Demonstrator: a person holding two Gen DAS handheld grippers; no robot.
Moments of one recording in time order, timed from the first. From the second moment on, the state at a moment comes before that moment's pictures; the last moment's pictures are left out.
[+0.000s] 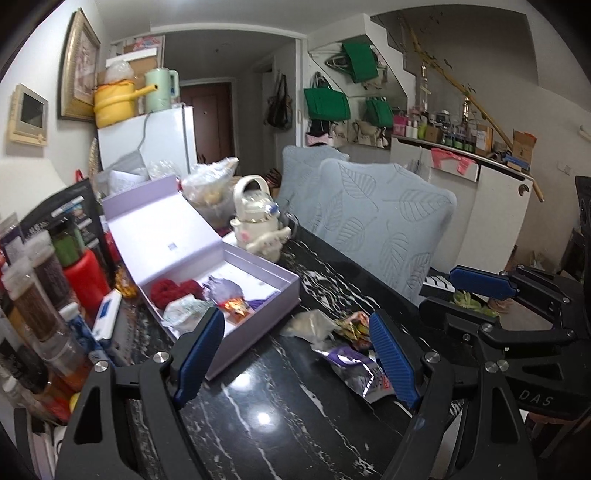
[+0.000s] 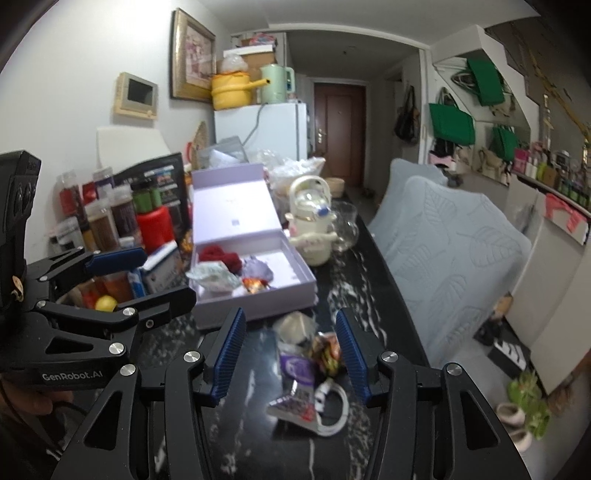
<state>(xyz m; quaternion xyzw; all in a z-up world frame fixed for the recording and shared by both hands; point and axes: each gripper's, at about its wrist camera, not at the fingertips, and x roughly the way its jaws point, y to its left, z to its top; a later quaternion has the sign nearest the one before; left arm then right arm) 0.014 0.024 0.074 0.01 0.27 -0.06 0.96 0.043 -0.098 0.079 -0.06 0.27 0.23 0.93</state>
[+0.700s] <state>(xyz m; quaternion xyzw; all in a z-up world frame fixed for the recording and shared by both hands) 0.065 -0.002 -0.005 0.00 0.35 -0.10 0.93 0.076 -0.142 -0.010 -0.02 0.36 0.19 0.91</state>
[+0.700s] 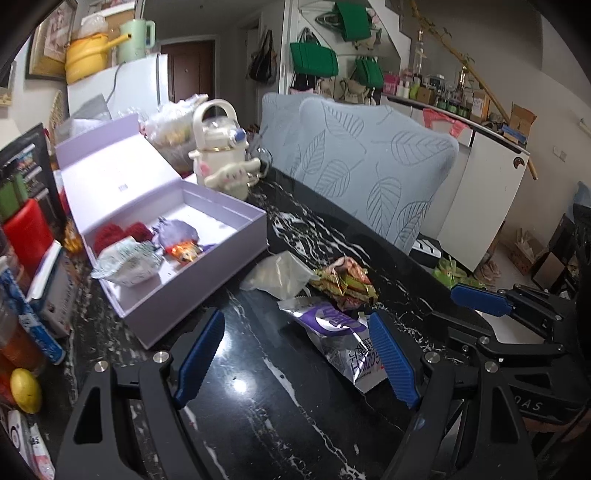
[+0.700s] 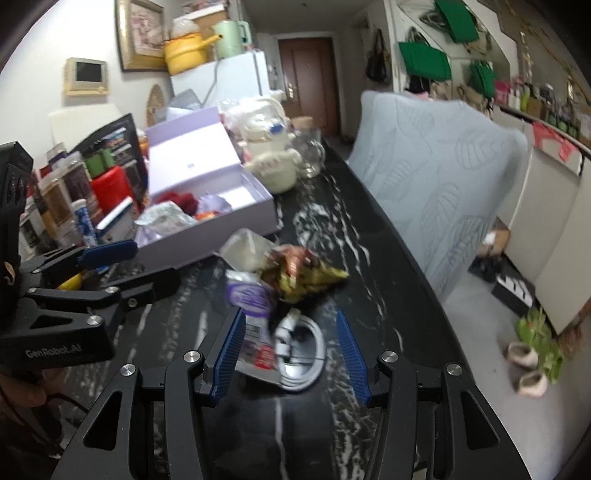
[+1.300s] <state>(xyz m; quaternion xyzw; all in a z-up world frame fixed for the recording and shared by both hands) 0.106 -0.026 -0.055 0.03 0.41 -0.10 0.90 0.106 -0.164 -0.062 -0.01 0.42 0.17 0.89</state>
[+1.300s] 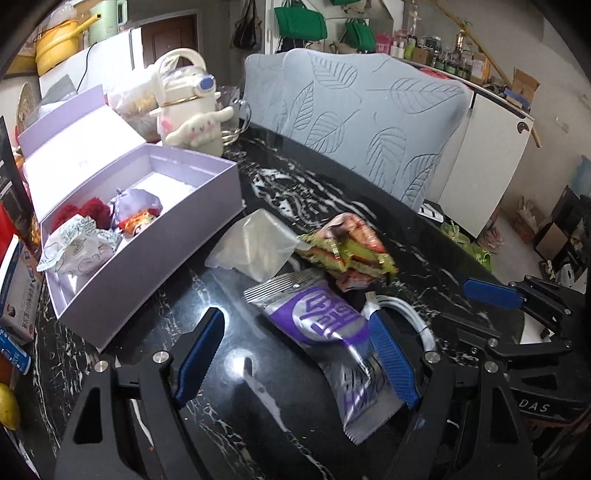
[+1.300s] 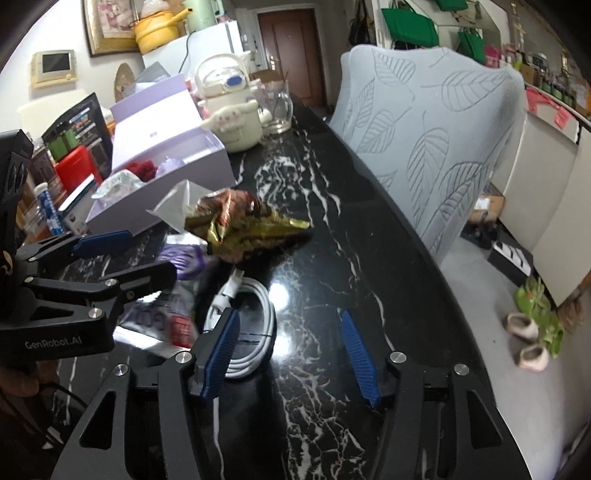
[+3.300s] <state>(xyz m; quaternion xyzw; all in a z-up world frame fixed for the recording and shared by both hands) 0.132 -0.028 -0.084 -0.01 0.48 -0.12 0.87 0.107 -0.193 -0.082 -0.04 0.42 0.09 0.90</state>
